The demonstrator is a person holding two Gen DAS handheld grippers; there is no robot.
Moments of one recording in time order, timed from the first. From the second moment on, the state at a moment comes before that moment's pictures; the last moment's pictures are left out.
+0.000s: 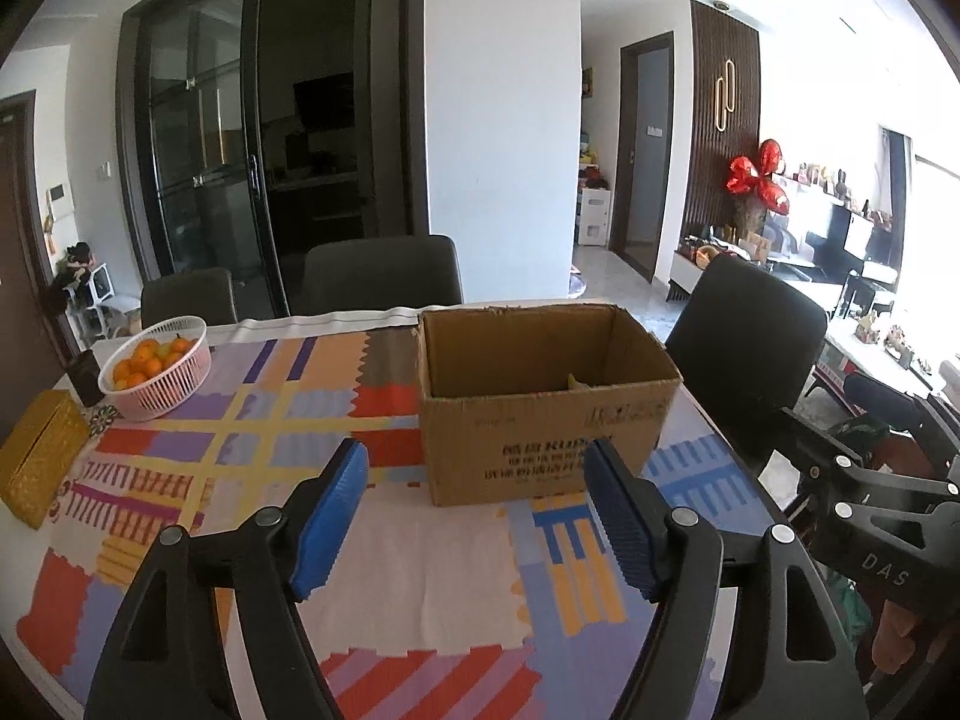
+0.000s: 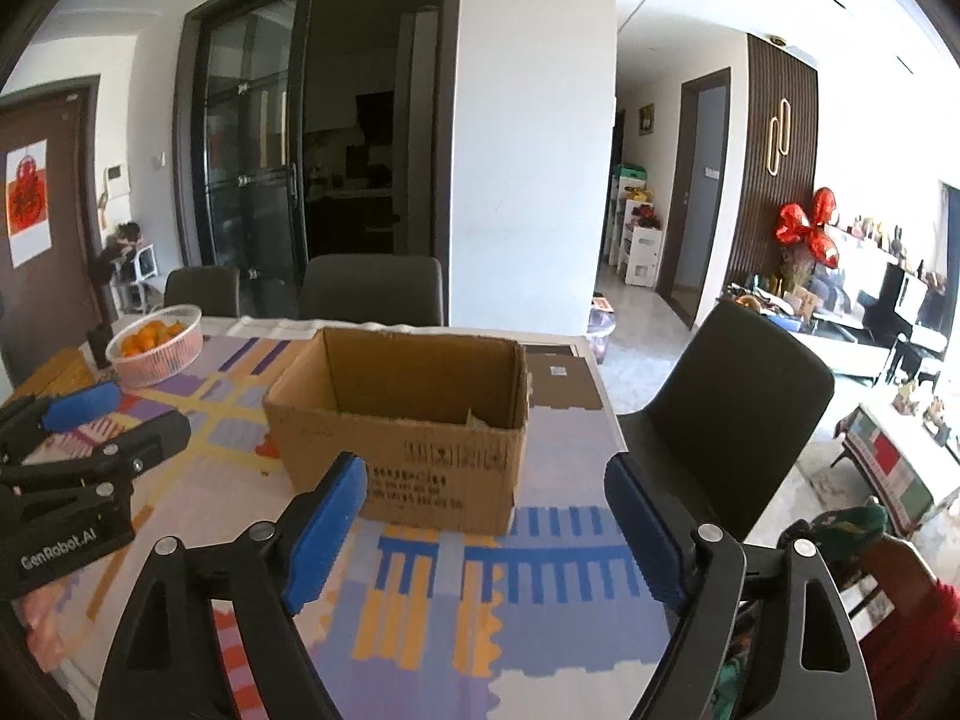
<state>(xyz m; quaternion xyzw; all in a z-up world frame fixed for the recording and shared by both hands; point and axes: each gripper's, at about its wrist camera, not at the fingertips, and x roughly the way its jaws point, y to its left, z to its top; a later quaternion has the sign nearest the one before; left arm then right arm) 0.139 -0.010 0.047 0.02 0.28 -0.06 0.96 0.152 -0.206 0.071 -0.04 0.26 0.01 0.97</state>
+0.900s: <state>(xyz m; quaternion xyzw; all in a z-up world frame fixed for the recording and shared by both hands) 0.076 -0.011 0.041 0.03 0.25 -0.07 0.96 0.091 -0.216 0.060 -0.02 0.26 0.02 0.96</state>
